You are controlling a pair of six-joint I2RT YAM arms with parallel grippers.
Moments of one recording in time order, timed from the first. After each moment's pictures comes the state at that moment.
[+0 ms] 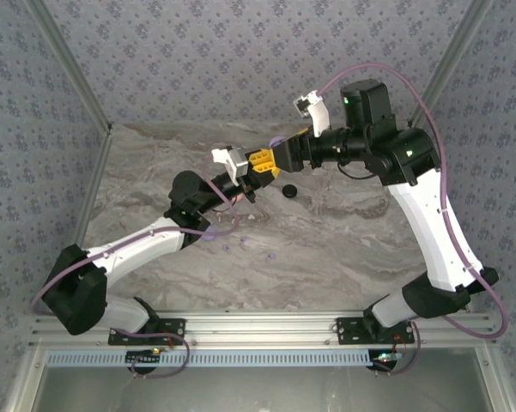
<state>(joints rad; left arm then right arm) -0.75 1.38 0.90 0.88 0.42 -0.12 0.54 1.48 2.07 -1.12 -0.53 0.13</state>
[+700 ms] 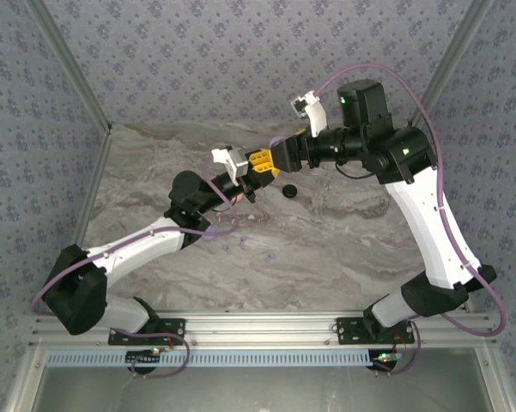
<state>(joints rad) -0.75 1.38 0.90 0.88 0.42 -0.12 0.54 1.50 2.07 -1.12 -0.55 0.13</state>
